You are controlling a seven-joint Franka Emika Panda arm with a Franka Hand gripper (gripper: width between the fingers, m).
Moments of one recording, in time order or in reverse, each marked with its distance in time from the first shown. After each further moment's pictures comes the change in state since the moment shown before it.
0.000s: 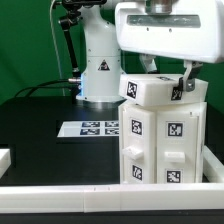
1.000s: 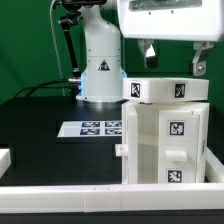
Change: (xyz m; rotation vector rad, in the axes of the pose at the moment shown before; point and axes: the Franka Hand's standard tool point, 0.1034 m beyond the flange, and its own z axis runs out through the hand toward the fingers) arm -0.008 0.003 -0.020 0.025 -0.007 -0.100
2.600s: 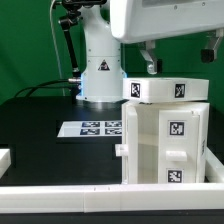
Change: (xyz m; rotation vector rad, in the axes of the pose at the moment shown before) arm -0.007 -0.014 -0.007 -0.011 0.013 -1.464
